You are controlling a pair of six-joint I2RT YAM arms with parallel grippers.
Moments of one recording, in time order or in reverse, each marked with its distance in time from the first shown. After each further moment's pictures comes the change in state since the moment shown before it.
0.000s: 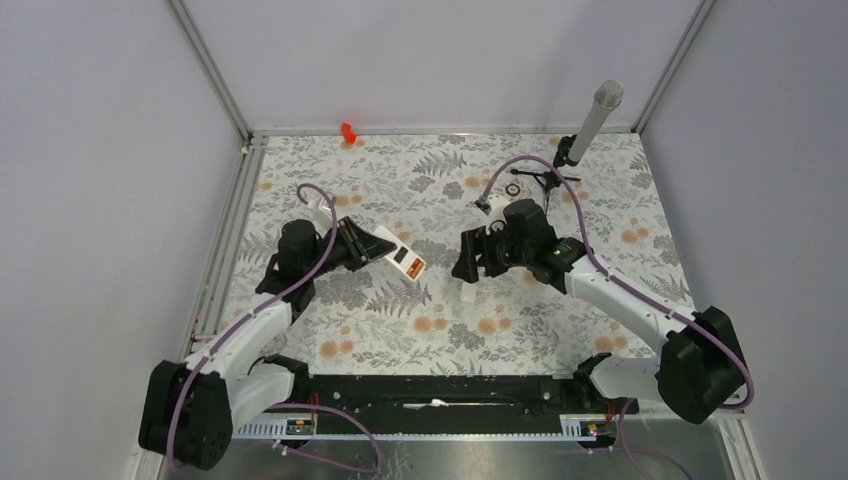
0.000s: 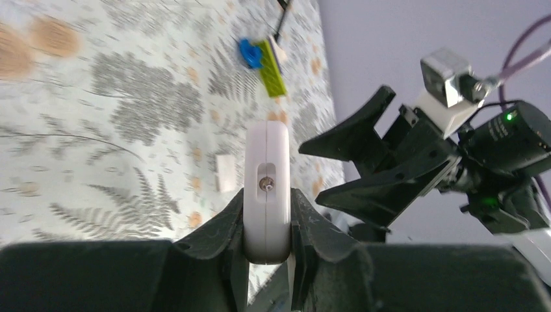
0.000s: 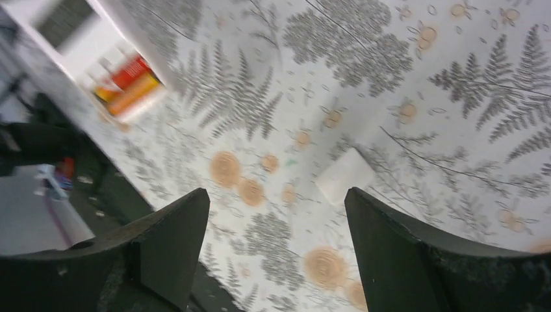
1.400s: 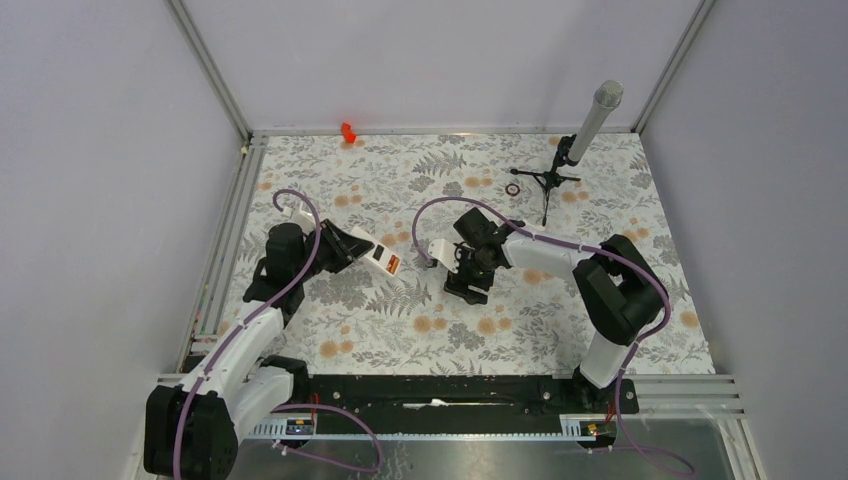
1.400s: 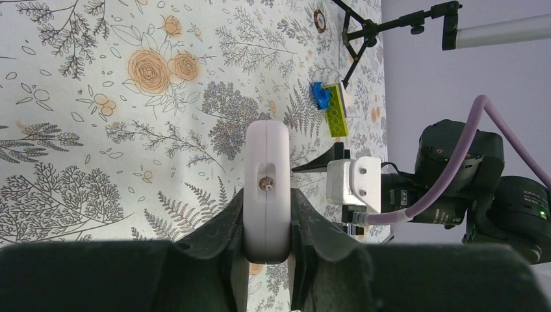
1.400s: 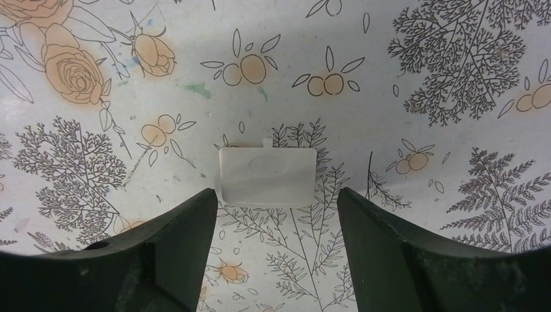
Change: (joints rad) left arm 0.100 -0.117 -0.001 -0.226 -0.185 0.106; right arm 0.092 0.498 0.220 -0.317 0.096 -1.016
